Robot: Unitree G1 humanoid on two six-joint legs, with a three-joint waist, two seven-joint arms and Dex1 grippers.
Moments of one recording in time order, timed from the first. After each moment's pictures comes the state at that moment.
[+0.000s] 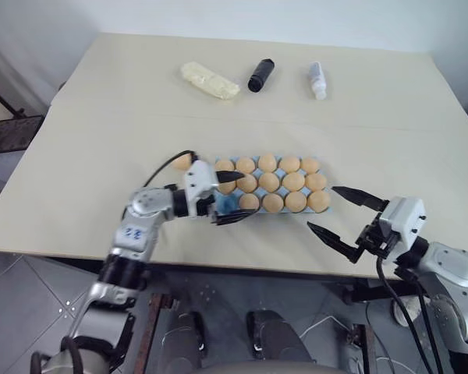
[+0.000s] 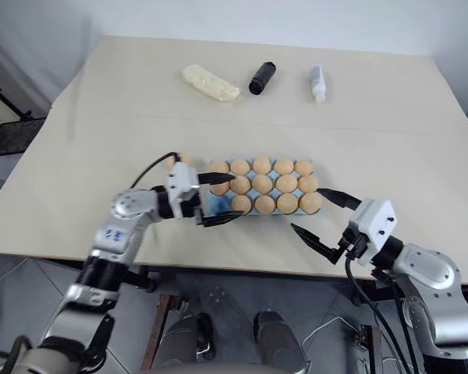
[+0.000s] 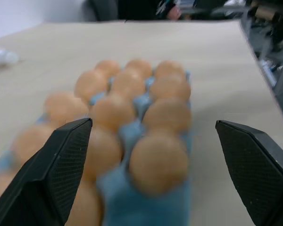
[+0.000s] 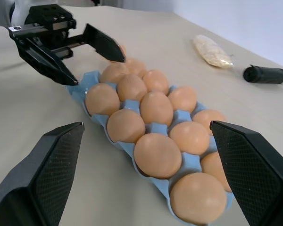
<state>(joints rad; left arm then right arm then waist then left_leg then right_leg) -0.48 0.43 -0.08 0.16 -0.25 0.05 -1.00 0.06 -0.65 -0.19 -0.41 0.47 0.11 0.84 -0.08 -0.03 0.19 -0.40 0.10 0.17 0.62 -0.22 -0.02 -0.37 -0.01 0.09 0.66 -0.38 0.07</state>
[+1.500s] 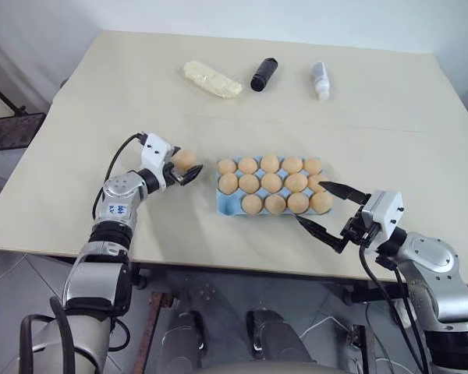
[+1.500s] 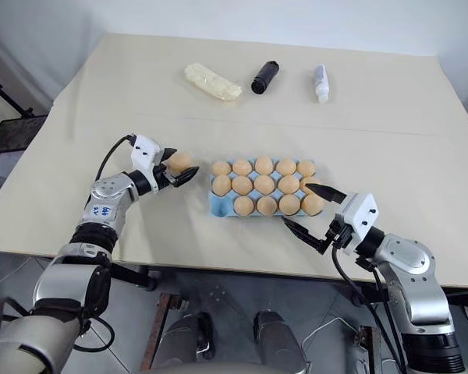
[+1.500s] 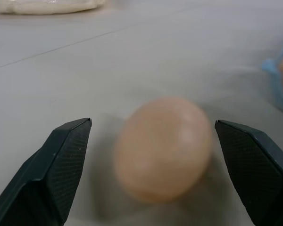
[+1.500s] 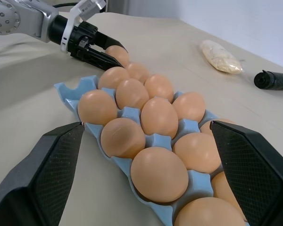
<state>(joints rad) -0.88 0.39 0.06 1.03 -0.07 -0.17 -0.63 -0.03 -0.58 -0.13 -0.27 0.42 0.02 0.85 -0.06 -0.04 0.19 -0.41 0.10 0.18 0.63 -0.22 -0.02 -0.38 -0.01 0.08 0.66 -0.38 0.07</state>
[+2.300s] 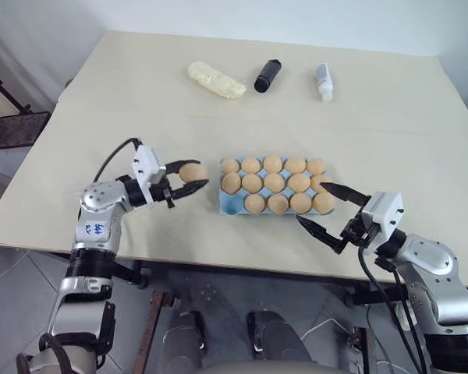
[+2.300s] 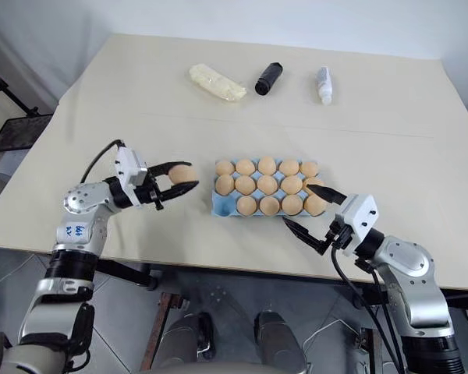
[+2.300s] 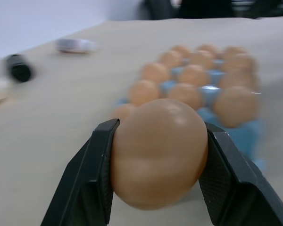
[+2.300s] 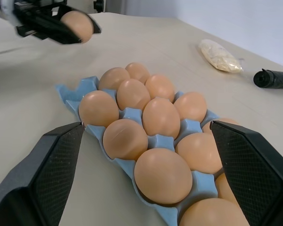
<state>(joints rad) -0.54 0.45 0.04 0.34 -0.28 -0.06 -1.06 -0.02 -0.58 -0.13 -0.27 0.42 0.03 0.83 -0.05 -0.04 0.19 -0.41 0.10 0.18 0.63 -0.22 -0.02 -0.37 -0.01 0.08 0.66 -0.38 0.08</state>
